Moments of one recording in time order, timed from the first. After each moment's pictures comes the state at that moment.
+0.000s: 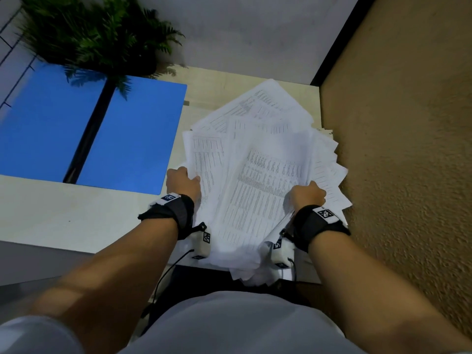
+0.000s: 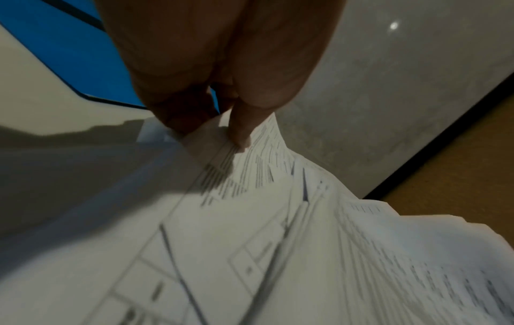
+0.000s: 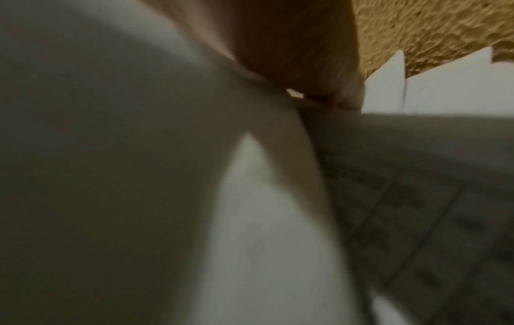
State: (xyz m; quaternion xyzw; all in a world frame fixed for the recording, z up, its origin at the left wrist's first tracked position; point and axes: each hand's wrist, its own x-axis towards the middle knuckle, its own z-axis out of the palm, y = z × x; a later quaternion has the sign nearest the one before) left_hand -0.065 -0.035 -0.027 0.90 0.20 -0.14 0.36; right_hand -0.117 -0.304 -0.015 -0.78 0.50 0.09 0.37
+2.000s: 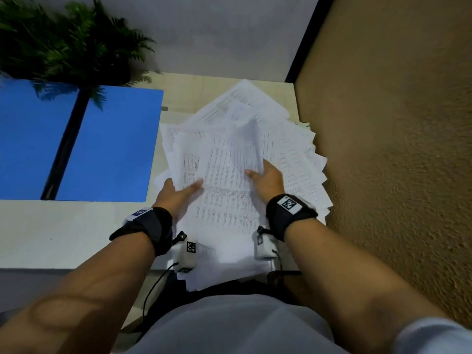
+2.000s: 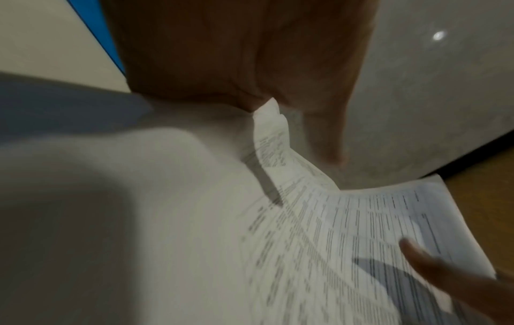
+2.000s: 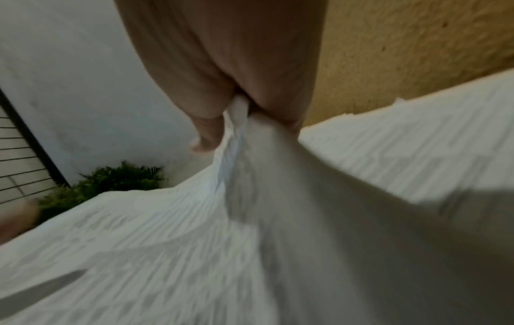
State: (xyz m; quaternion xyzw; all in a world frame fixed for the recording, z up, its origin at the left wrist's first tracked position) left_hand -0.096 -0.027 -0.030 0.67 0.23 -0.30 0.64; right_hand -0.118 -0.249 0.009 -0.77 0.32 0.01 0.55
